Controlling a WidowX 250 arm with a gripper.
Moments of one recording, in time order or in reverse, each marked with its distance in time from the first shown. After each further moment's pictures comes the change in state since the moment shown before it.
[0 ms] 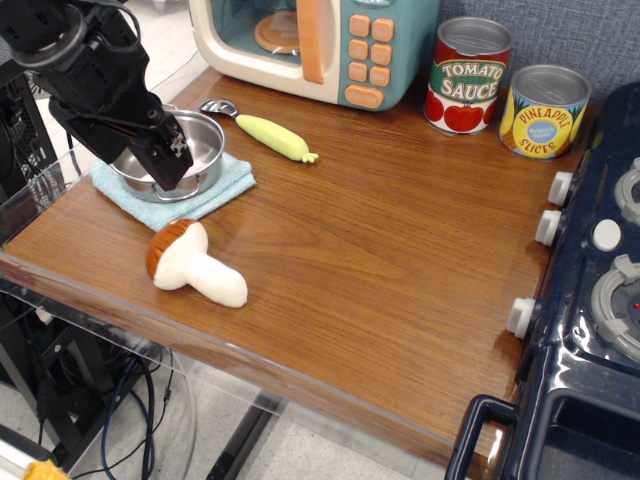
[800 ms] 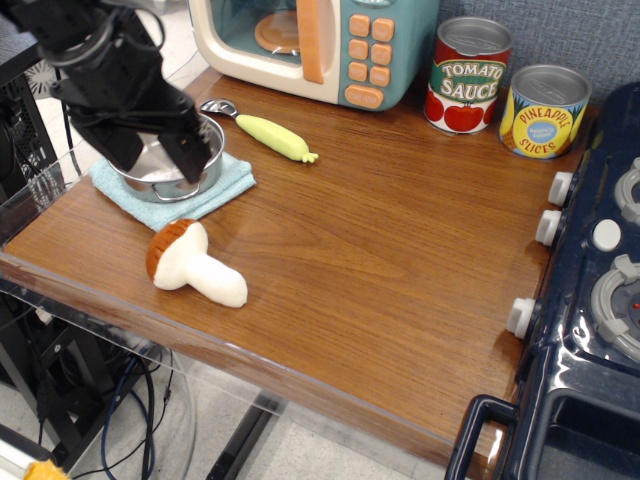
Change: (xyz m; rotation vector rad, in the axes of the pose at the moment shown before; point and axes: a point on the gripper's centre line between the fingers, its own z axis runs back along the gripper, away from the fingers) arm 0.013 -0.001 -0.016 -0.019 0.036 0.217
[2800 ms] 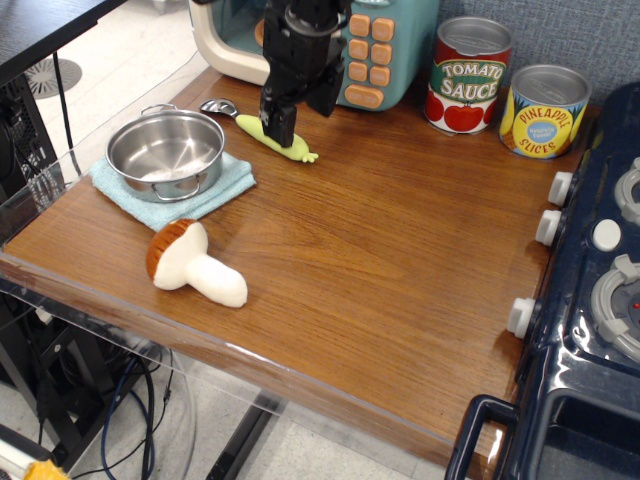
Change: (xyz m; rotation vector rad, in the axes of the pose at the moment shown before) arm 0.118 -0.026 -0.120 0.398 -0.029 1.198
